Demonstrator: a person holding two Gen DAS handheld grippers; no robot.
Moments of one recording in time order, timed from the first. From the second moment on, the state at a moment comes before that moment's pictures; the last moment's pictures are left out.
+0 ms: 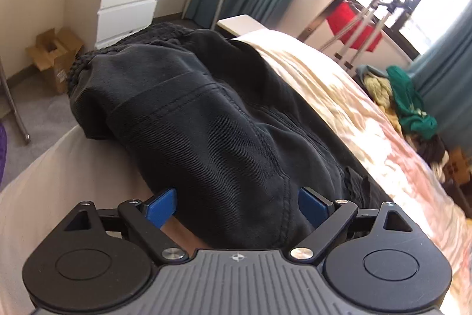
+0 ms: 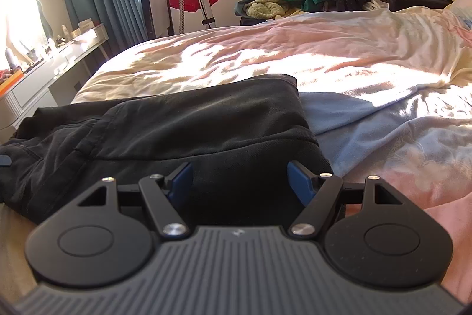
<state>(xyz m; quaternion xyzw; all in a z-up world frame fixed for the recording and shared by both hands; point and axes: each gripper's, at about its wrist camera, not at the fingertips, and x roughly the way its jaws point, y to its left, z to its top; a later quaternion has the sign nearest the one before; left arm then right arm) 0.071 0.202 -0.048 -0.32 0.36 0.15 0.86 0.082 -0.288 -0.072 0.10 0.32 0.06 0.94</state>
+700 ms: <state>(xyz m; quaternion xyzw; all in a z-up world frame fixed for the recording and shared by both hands) 0.078 0.306 -0.094 -0.50 0.26 0.23 0.79 0.076 -0.267 -0.076 0.06 0.34 0.06 0.94</state>
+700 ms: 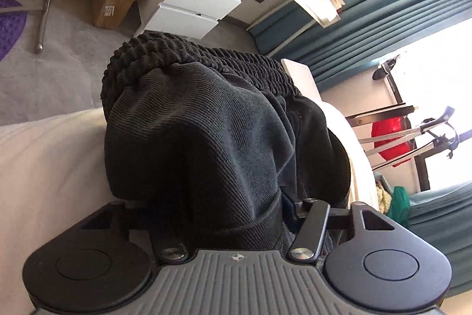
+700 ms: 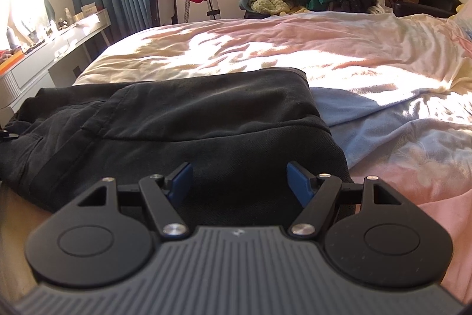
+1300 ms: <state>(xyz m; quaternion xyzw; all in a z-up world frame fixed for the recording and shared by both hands) 0.082 0.156 0.018 -0.25 0.16 0.26 0.92 0.076 -0.321 -0.062 0.19 0.32 0.06 0.93</state>
